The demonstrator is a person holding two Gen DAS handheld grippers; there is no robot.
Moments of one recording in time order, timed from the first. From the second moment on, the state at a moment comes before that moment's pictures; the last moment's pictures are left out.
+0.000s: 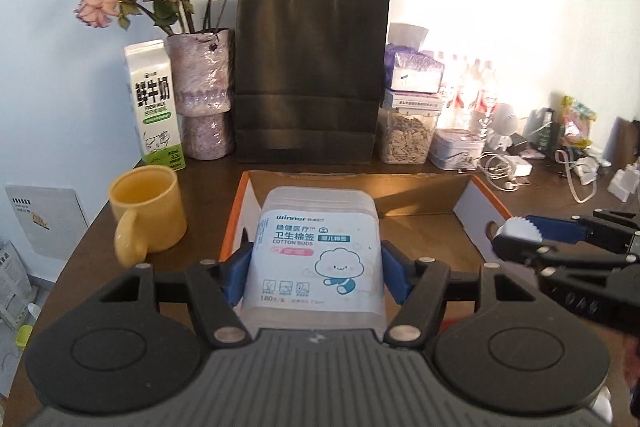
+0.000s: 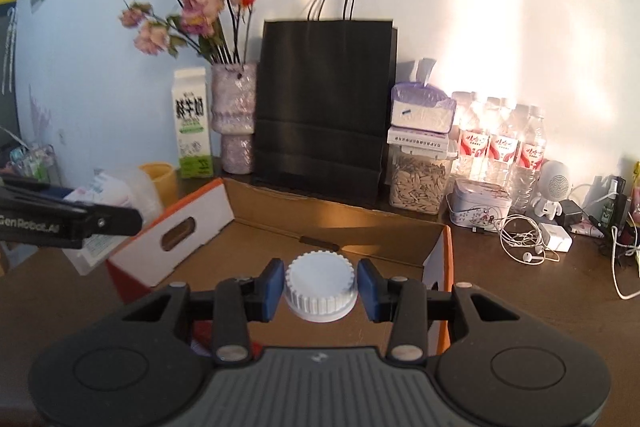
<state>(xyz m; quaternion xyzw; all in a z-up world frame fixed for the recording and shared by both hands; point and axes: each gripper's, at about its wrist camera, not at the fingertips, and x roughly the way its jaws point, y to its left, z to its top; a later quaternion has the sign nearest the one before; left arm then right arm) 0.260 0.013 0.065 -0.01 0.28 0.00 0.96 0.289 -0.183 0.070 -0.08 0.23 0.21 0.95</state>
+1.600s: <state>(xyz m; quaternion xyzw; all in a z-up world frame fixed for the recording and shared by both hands) 0.270 0.009 0.046 -0.01 0.28 0.03 0.96 0.307 -0.175 0.054 -0.07 0.27 0.20 0.94</state>
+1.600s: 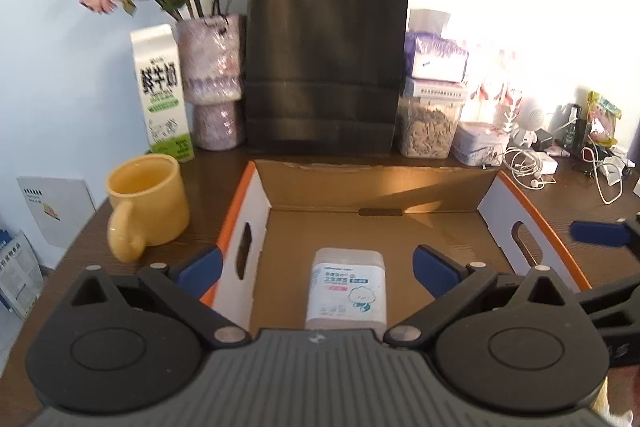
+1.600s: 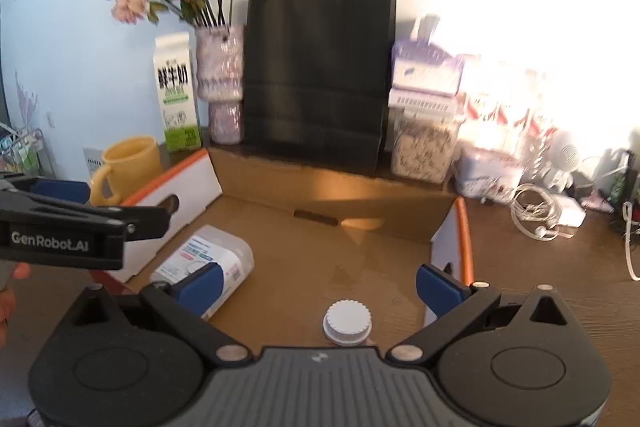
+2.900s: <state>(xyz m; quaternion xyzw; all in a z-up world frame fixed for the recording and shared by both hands) 0.059 0.039 -0.018 -0.04 0.28 0.02 0.96 0.082 -0.252 0.002 -0.05 0.22 0.22 0.95</state>
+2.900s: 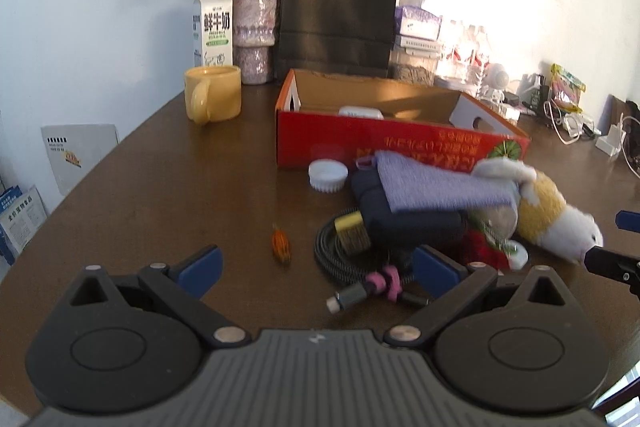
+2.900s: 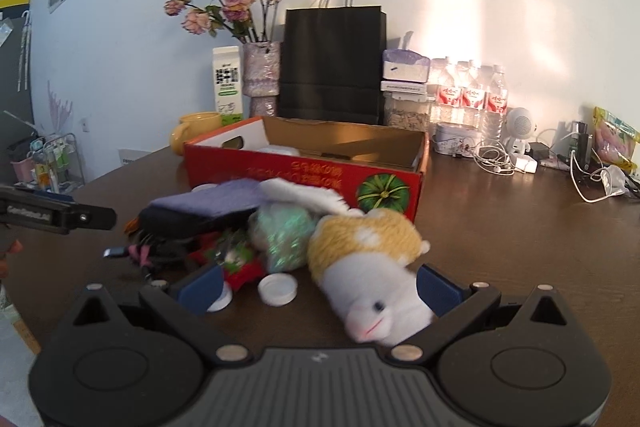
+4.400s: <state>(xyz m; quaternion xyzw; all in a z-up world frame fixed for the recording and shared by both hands) 0.099 0.082 -0.042 -0.04 0.32 0.07 0.95 0.086 -0.201 -0.031 -0.07 0.26 0.27 0.92</state>
